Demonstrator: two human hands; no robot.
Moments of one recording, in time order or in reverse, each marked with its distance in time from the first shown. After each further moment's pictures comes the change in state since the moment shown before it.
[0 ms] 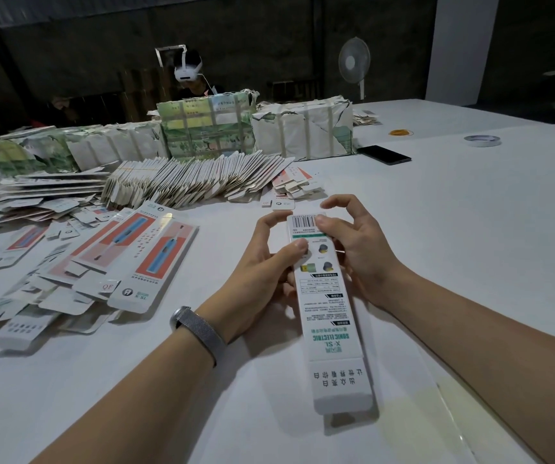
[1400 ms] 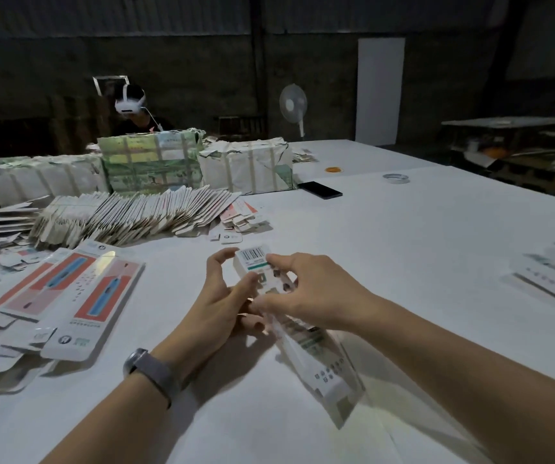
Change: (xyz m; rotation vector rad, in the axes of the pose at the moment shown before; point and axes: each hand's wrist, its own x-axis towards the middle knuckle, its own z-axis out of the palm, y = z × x) left_hand 0.003 -0.006 0.006 0.024 -0.048 0.073; right_hand -0.044 -0.054 0.001 -1.168 -0.097 0.016
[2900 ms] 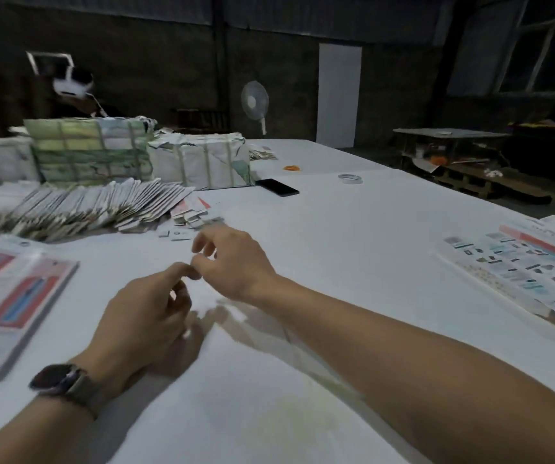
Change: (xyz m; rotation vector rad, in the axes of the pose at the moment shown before) left_hand -0.012 0.018 0.001 1.076 0.200 0.176; right_hand 0.051 0.000 0.023 0.056 0.271 -0.137
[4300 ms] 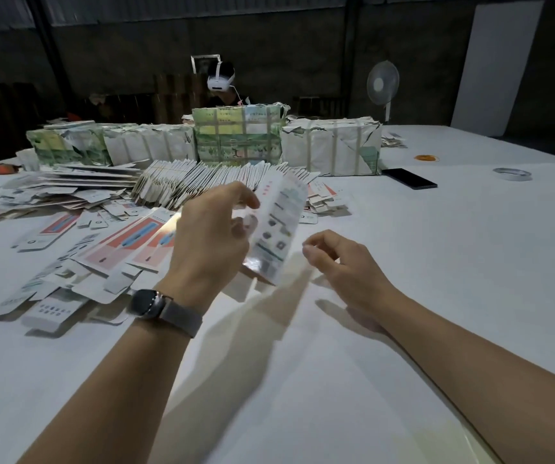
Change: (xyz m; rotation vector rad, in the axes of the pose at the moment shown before) left_hand 0.011 -0.021 -0.074 0.053 0.457 -0.055; right_hand 0.005 0.024 0.054 0.517 -0.133 0.003
